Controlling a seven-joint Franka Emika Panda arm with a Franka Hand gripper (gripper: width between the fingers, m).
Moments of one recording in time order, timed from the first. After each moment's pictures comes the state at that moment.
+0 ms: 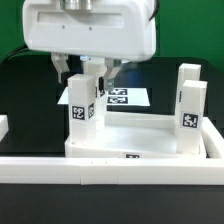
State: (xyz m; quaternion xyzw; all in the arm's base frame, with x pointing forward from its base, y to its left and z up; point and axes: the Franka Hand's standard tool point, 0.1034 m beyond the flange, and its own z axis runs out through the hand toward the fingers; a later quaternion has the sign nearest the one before) arm 0.608 -0.056 0.124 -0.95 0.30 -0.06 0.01
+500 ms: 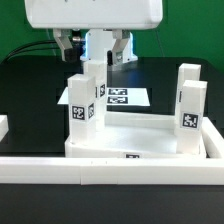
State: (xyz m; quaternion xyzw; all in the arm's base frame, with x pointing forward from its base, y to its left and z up) arm 0.605 -0.049 0.152 -0.95 0.30 -0.04 0.03
